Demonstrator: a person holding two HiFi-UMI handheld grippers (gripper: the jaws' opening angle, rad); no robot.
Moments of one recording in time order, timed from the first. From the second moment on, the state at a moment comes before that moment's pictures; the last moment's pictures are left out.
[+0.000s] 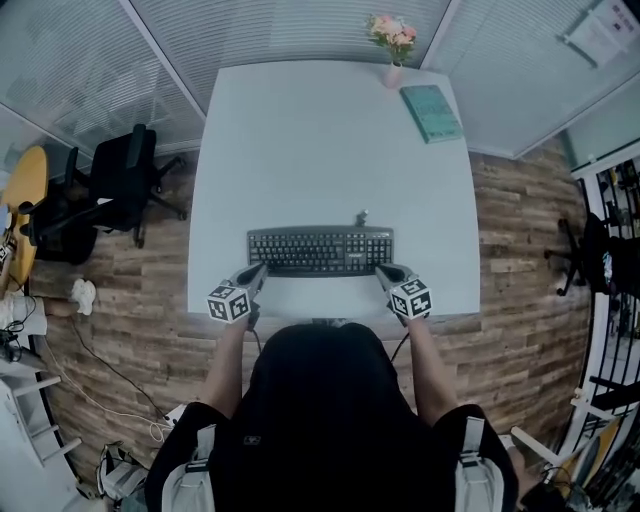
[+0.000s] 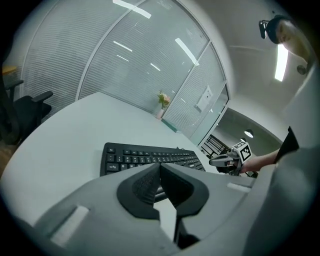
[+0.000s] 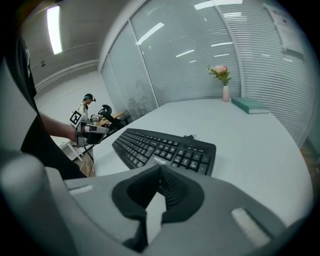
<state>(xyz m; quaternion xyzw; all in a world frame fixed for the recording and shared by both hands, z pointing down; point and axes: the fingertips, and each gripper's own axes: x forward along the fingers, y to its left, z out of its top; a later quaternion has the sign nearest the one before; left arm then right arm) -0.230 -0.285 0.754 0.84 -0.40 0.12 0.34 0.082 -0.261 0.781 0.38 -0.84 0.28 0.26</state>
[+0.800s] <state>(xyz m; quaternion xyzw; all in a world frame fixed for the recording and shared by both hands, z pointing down) -0.162 -0.214 0.732 0.85 -0.39 0.17 0.31 0.088 -0.217 0.758 0.34 -0.87 0.24 0.25</state>
